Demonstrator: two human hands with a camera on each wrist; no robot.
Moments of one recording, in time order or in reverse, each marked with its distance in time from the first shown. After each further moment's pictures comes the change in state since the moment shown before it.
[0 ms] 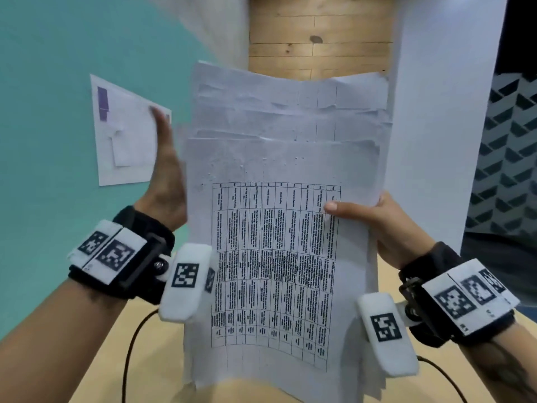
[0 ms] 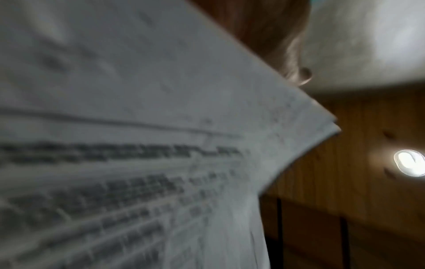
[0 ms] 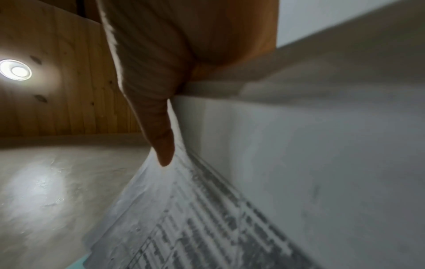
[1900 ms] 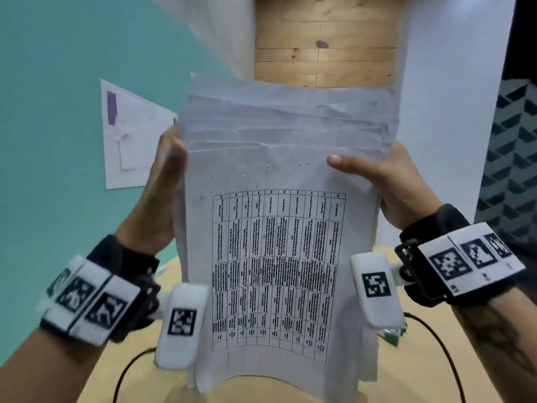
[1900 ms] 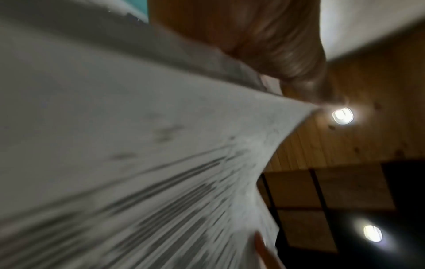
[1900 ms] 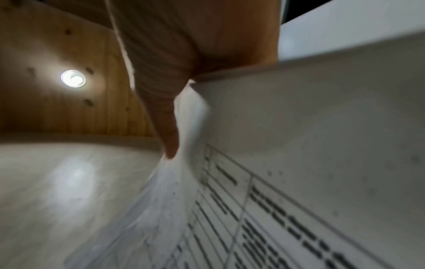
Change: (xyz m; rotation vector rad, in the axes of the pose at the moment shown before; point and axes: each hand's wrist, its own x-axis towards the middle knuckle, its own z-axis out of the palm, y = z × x) left_hand -0.023 0.003 -0.007 0.170 0.008 0.202; right_hand 0.041 -0.035 0.004 -0.181 0.118 -0.262
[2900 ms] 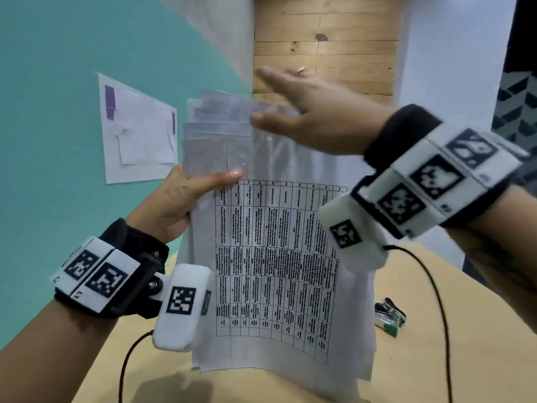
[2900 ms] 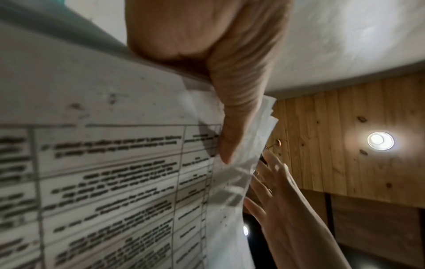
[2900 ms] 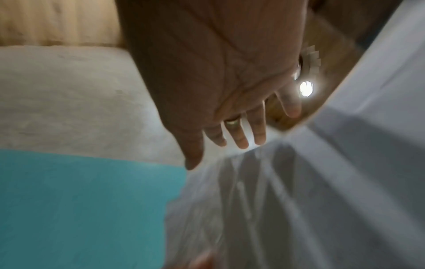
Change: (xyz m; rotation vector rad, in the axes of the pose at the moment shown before) left_hand 0.010 -0.020 -0.006 -0.039 0.058 -0.269; right_hand 0.023 -0.077 0.068 -1.230 -0.434 -0.198
